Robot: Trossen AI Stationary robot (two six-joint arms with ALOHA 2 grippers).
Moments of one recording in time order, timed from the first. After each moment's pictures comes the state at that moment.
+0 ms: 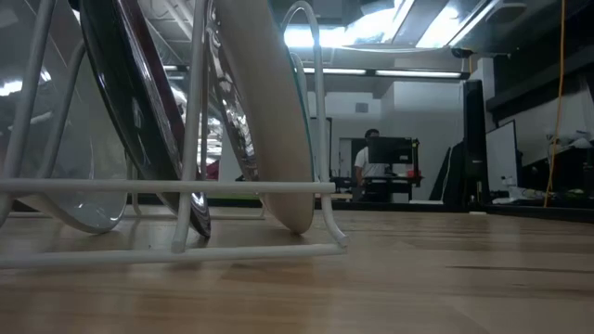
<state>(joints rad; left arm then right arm) -0.07 0.56 1.21 -1.43 -1.03 -0.32 0.48 2.30 2.10 1.02 0.79 -0.30</state>
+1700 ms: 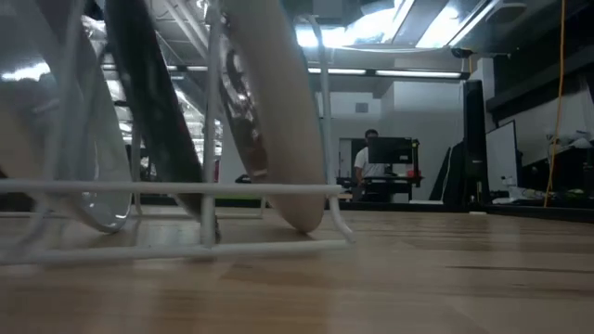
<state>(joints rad) -0.07 0.56 1.21 -1.43 -1.02 -0.35 0.54 2.51 2.10 1.08 0.56 -0.12</state>
